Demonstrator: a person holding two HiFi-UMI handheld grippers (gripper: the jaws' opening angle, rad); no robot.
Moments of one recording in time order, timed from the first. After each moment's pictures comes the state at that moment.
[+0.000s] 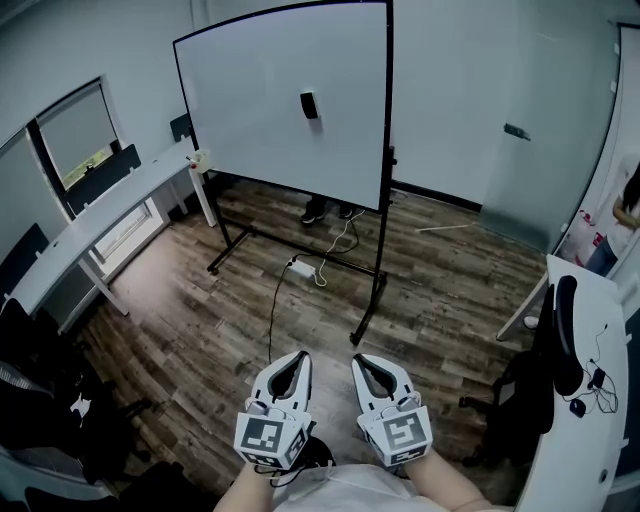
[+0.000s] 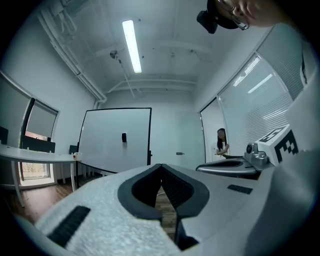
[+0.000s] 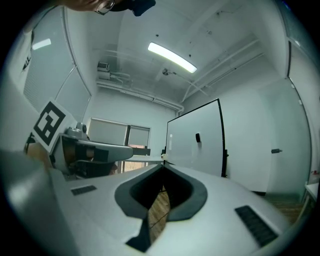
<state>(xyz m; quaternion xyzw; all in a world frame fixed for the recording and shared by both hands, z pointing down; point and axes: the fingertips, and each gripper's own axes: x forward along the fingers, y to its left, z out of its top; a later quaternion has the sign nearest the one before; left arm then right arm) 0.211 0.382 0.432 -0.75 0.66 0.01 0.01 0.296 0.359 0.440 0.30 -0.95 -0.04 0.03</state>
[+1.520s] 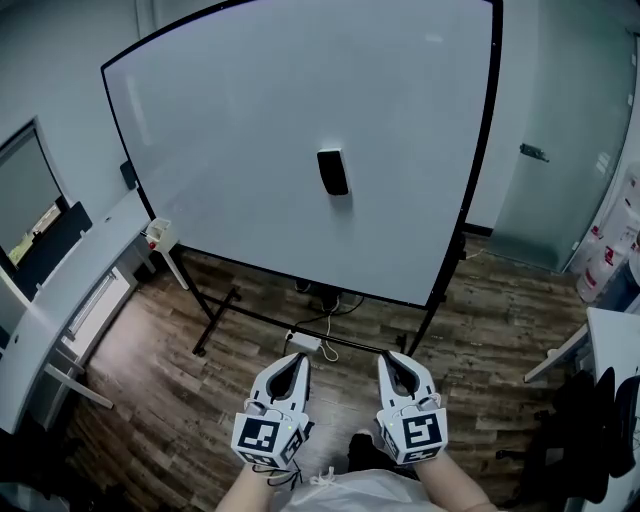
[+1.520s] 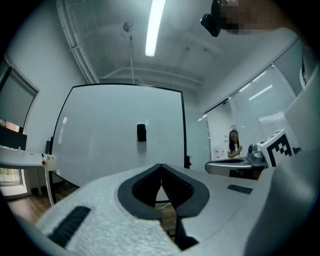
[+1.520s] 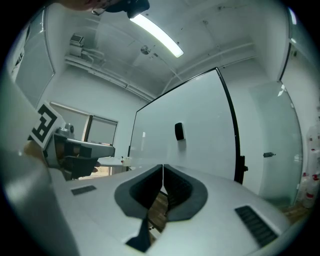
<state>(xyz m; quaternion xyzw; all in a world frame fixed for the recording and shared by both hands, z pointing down) -0.093 -0.053 0.416 -0.80 0.59 0.03 0.00 0.048 -0.081 0.425 0.45 -0.89 -0.04 0.01</state>
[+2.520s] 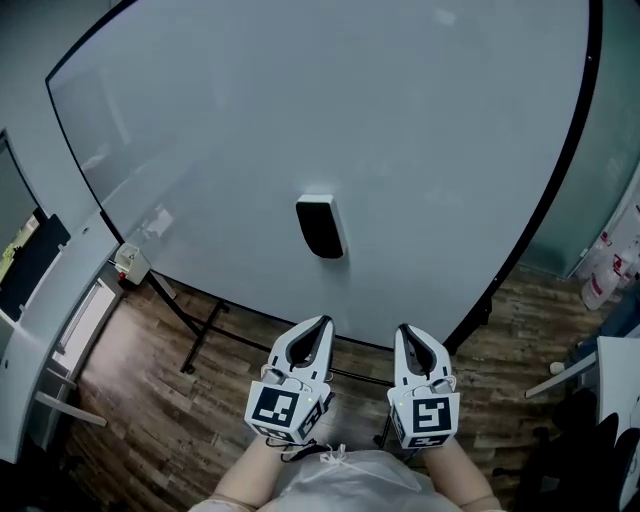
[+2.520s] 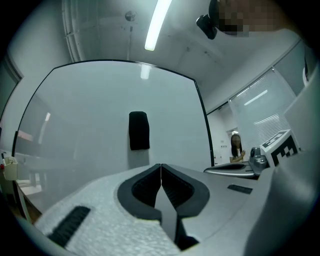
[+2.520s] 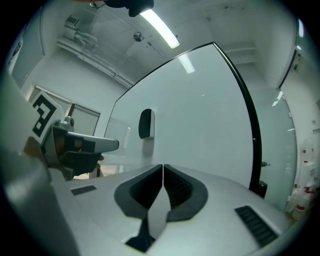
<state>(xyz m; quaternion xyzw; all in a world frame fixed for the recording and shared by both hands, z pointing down) -0.077 -0.297 0.370 -0.83 0.55 0.06 0.03 0.050 -0.306 0.389 0.51 -0.86 -0.07 0.03</state>
